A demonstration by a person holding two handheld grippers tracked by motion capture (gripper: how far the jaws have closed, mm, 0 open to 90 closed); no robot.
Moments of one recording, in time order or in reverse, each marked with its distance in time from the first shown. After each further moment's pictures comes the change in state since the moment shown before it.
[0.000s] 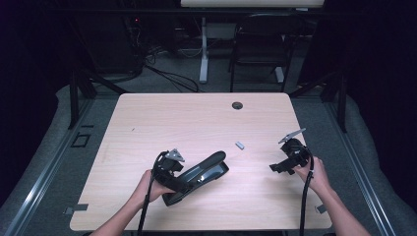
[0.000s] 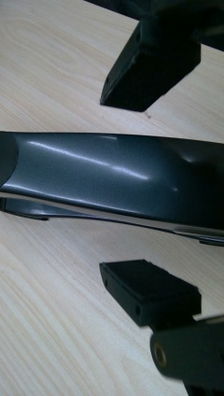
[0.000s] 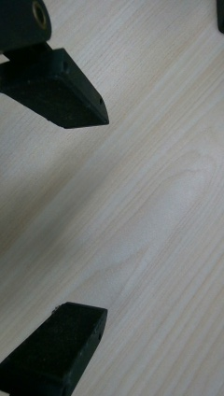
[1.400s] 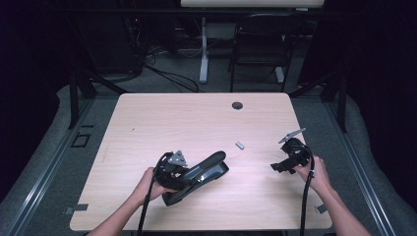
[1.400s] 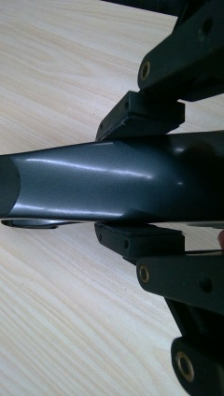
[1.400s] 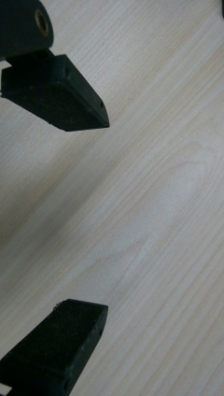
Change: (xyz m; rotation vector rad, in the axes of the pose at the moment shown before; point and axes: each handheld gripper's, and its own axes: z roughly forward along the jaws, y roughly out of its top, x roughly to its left) left arm -0.002 0.001 0.003 -0.004 0.001 0.177; right arm 0.000 0.001 -0.003 0.005 -0.035 -0.022
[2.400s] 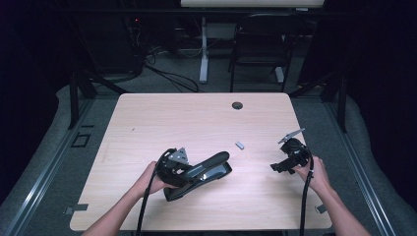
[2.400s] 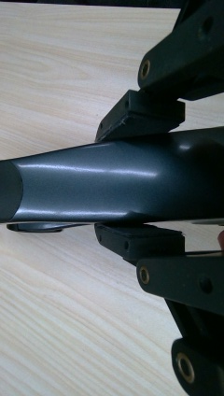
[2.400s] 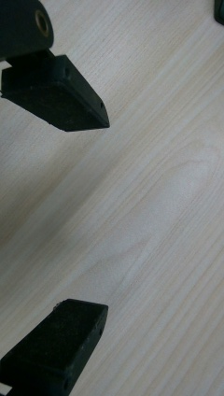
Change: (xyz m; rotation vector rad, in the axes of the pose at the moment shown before) left arm 0.015 0.007 0.006 -0.015 -0.074 0.112; right arm 0.000 0.000 0.003 0.005 -0.002 0.003
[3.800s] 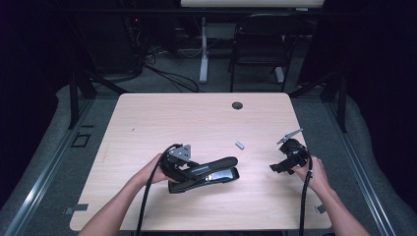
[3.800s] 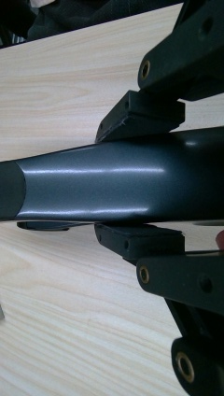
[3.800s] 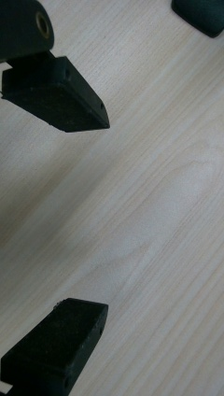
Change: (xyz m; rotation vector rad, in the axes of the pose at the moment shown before) left arm 0.022 0.009 0.011 -0.044 -0.155 0.176; right arm 0.000 0.001 0.004 0.028 0.004 -0.011
